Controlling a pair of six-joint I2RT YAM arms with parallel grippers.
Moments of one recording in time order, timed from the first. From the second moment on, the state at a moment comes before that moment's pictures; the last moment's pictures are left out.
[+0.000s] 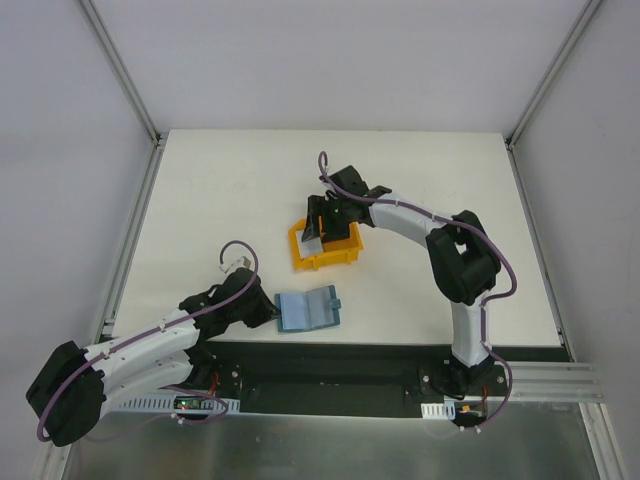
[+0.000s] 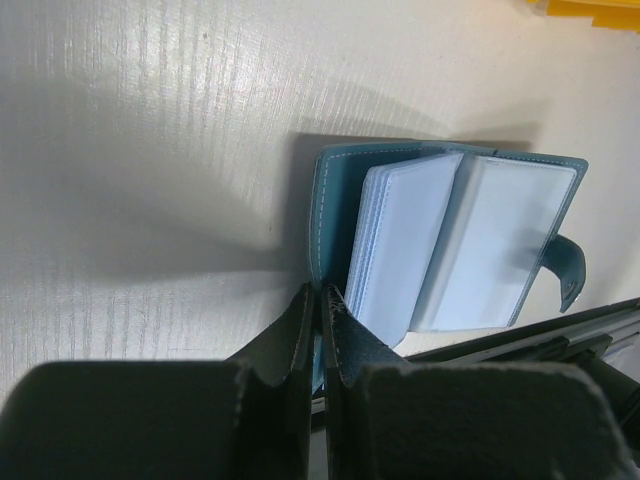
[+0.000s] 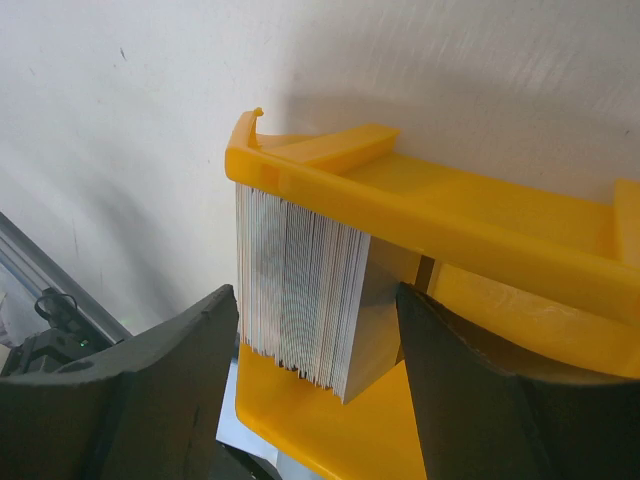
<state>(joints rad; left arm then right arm) -0.75 0.86 0.28 -0.32 -0.02 -1.18 0.67 2.02 1.48 -0.41 -0.35 0.54</state>
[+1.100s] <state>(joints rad) -0.75 0.88 0.29 -0.32 -0.02 -1.17 0.66 2.01 1.47 -0.40 -0.34 0.55</state>
